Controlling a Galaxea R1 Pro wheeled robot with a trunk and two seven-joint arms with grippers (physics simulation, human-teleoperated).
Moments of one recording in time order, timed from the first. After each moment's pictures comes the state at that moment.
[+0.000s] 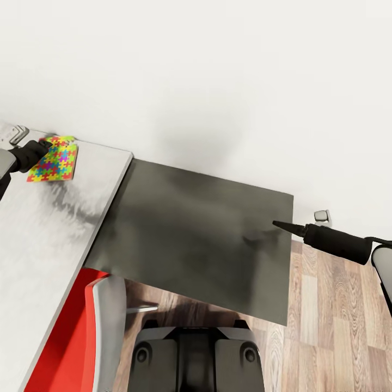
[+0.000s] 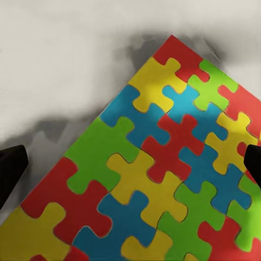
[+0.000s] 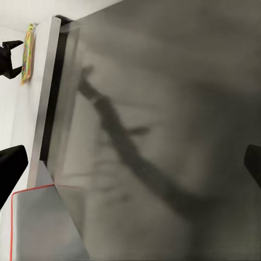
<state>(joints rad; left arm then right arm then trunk) -1.59 0.48 -0.09 -0.36 0.82 0.34 0.15 -0.57 -0.42 -0.18 -1.61 -0.83 1.04 0.66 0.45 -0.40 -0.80</state>
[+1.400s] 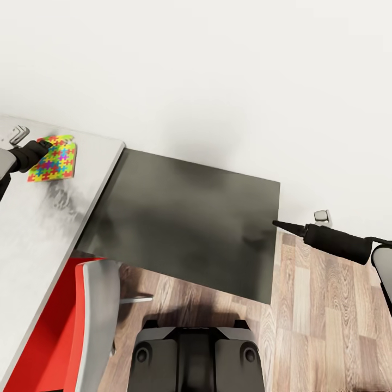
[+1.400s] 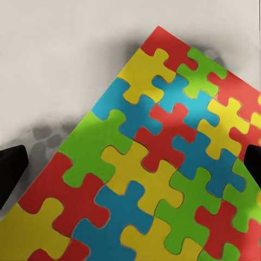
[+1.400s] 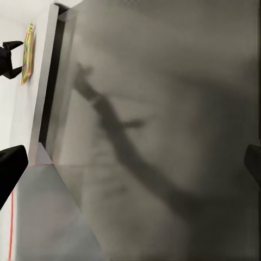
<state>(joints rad) -1.58 0.48 -0.09 -0.37 0.81 0.35 0.15 -0.57 -0.42 -0.18 -1.61 -0.83 1.04 0.66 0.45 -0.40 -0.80</state>
